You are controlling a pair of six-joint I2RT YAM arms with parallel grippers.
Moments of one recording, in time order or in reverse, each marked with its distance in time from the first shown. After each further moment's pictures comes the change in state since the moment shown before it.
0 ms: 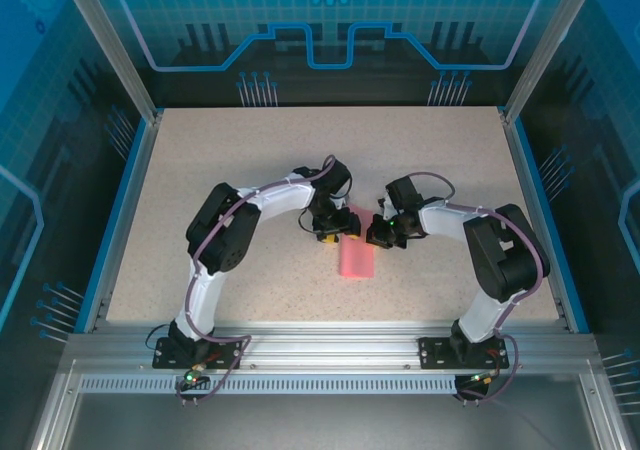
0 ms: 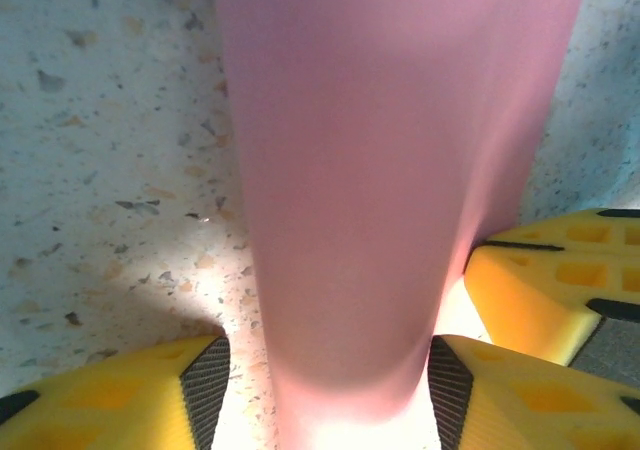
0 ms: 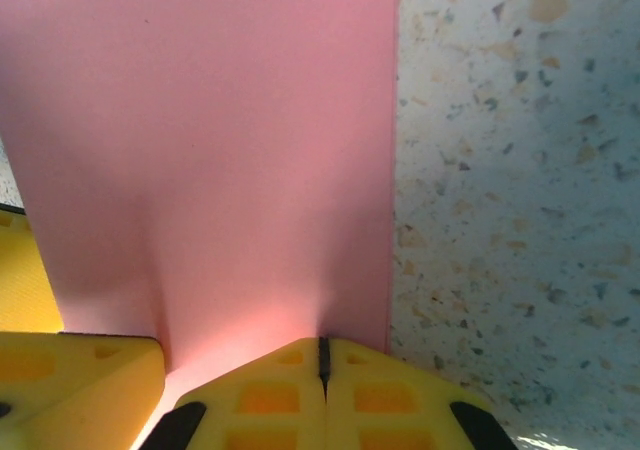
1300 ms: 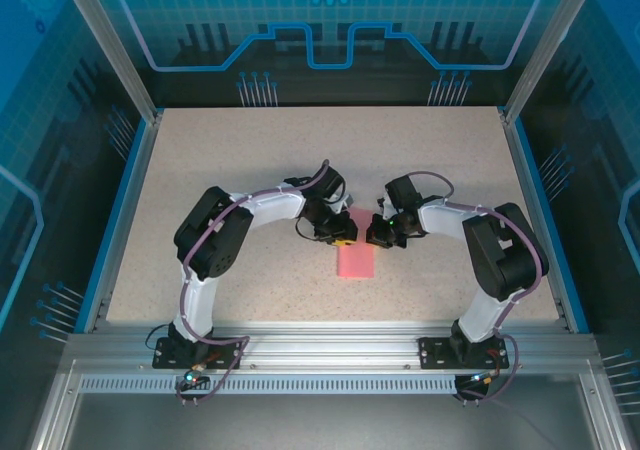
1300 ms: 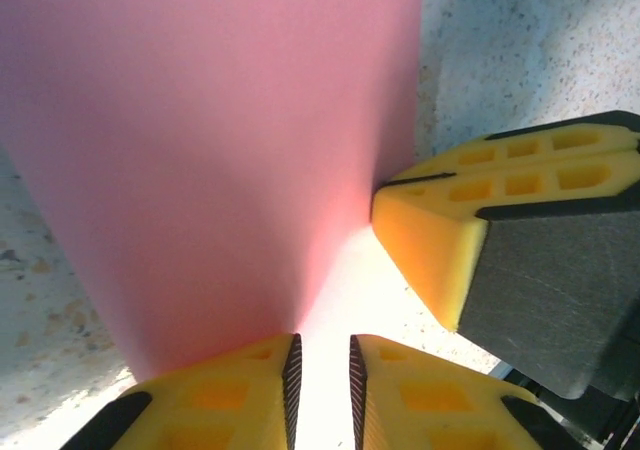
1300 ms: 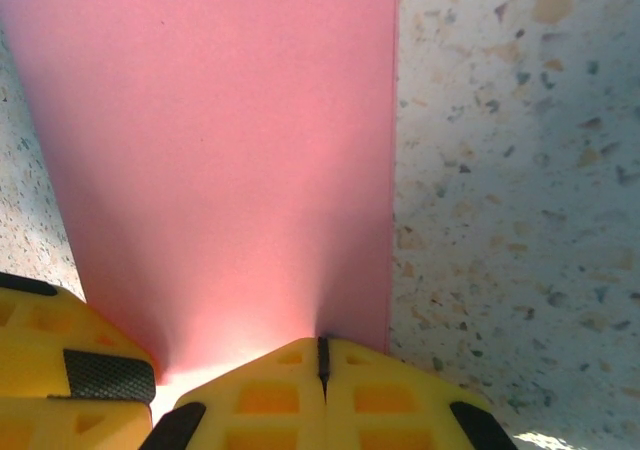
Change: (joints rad) left arm 0.008 -0.077 -0.170 0.229 0.163 0.012; right arm 0.000 0.011 0.016 -0.024 0.002 -0.009
